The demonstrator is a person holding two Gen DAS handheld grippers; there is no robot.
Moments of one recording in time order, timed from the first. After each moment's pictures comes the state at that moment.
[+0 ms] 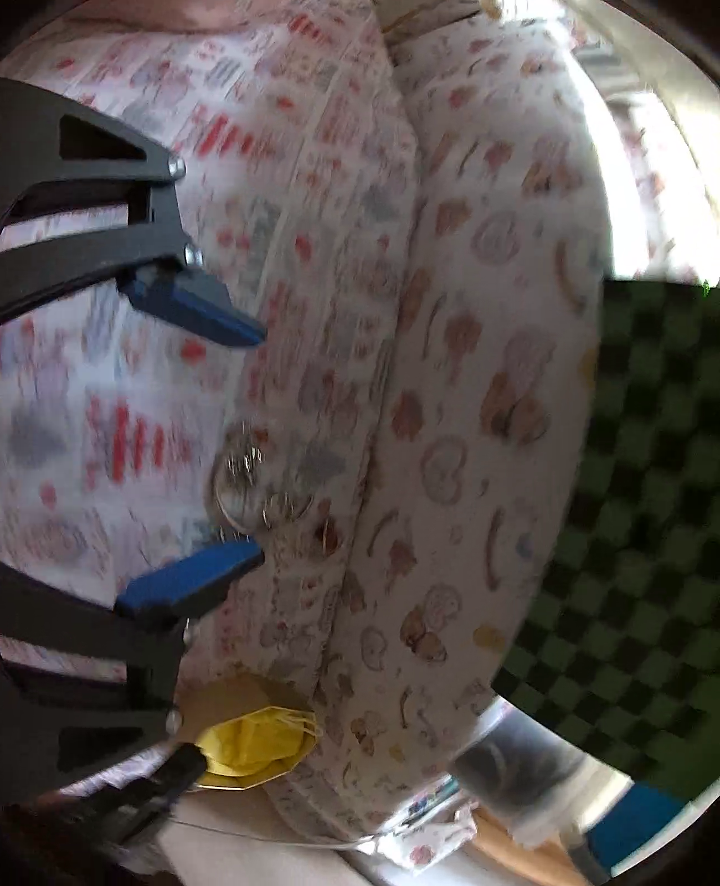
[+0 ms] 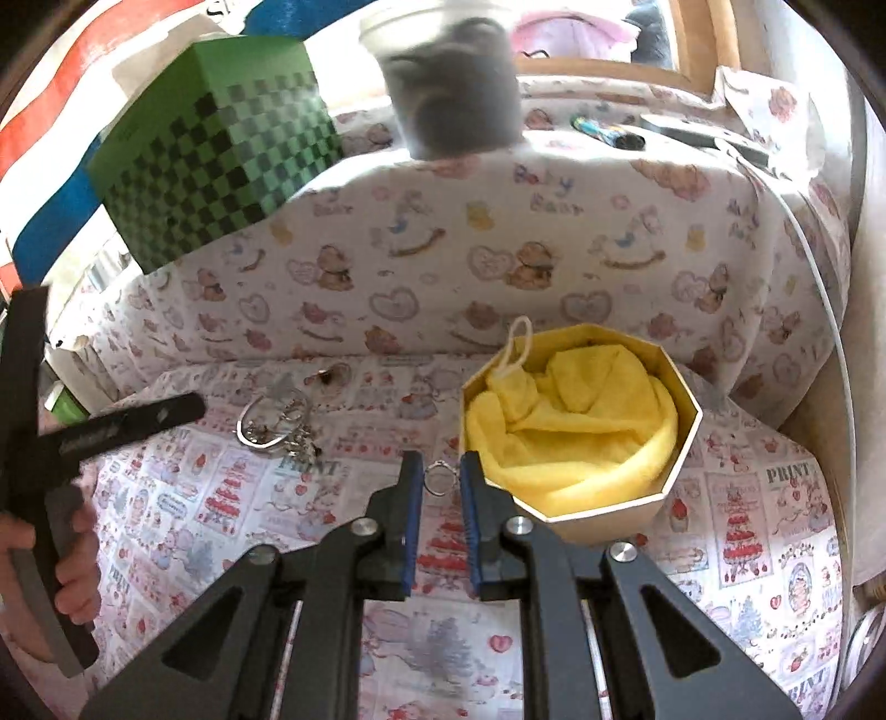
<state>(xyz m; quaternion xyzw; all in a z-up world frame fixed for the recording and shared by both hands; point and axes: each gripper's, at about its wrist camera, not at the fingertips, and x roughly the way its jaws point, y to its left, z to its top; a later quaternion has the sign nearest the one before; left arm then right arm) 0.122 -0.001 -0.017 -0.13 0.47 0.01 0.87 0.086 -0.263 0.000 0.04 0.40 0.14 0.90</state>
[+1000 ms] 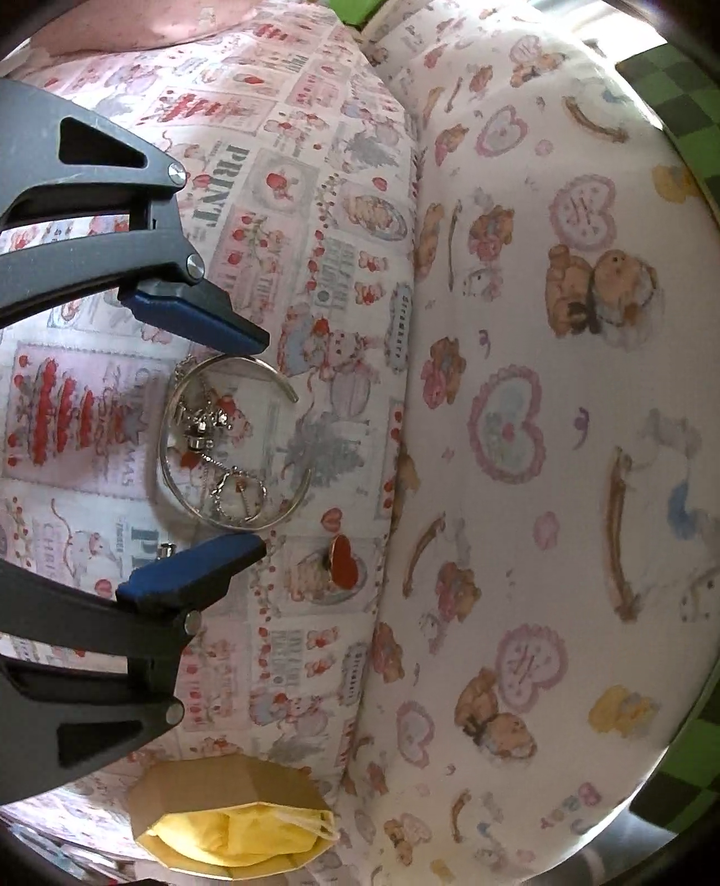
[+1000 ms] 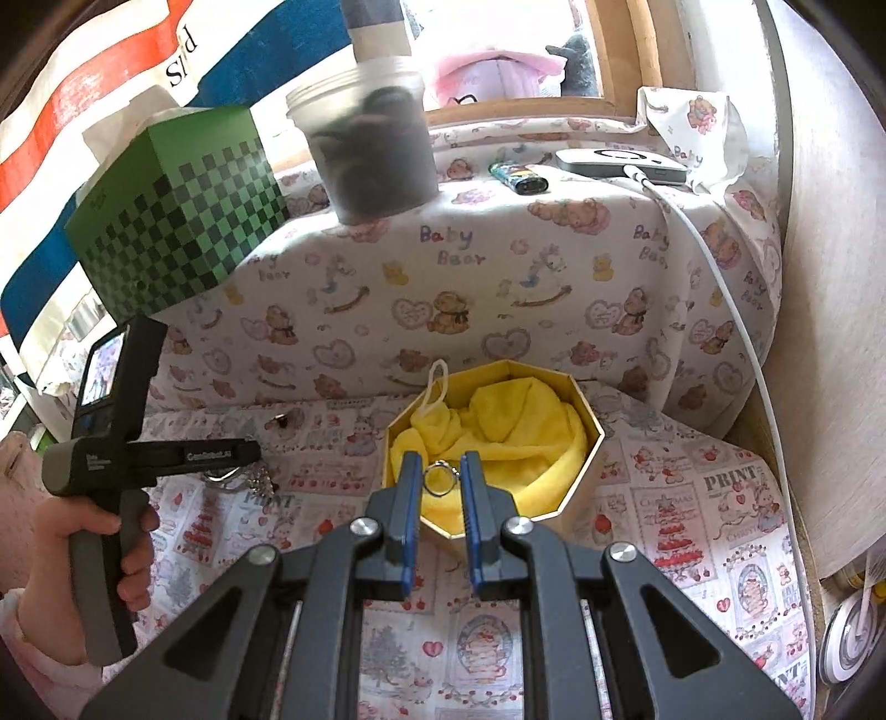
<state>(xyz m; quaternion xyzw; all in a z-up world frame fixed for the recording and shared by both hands) 0.195 -0.058 -0.053 -0.05 0.54 0.05 0.84 0.080 -0.294 0.016 0.07 0.36 0.09 0.93</state>
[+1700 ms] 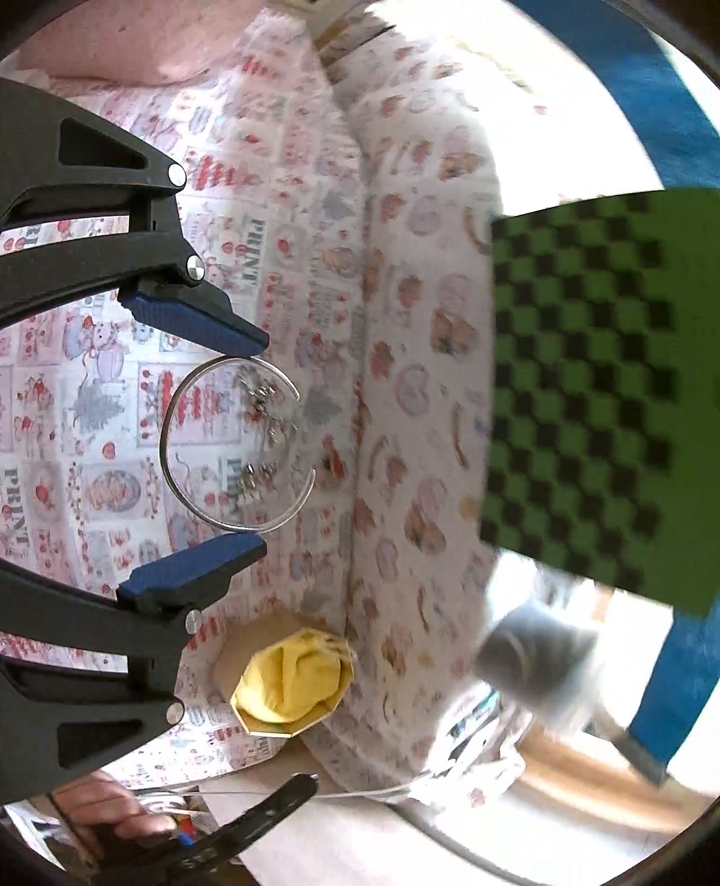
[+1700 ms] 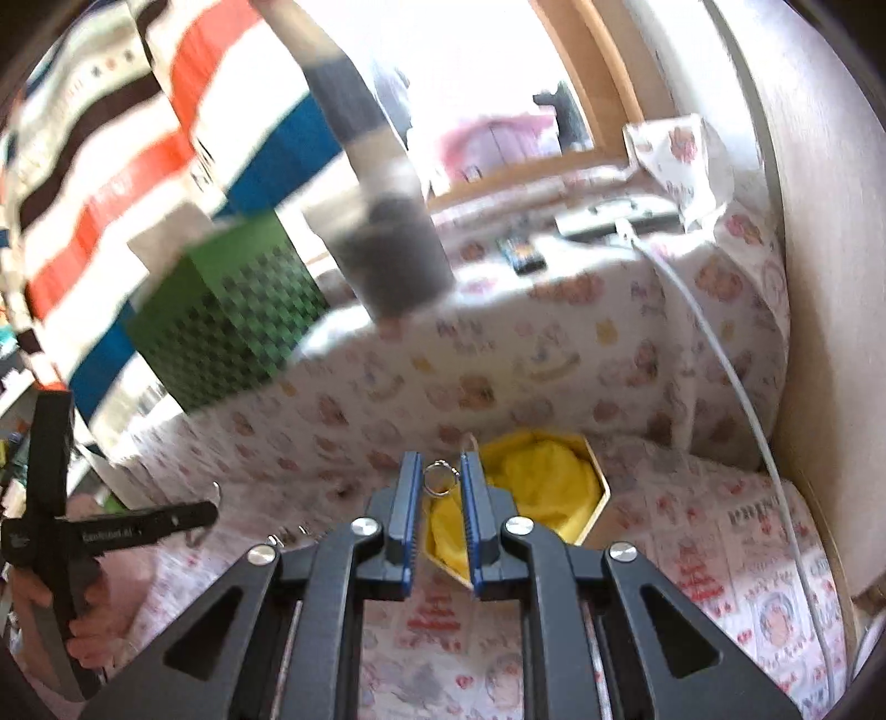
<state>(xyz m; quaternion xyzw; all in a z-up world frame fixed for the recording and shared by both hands) 0.077 -0.032 0.063 -0.05 0.45 -0.04 0.89 0.069 -0.334 0.043 0.16 0.26 0.15 0.94</state>
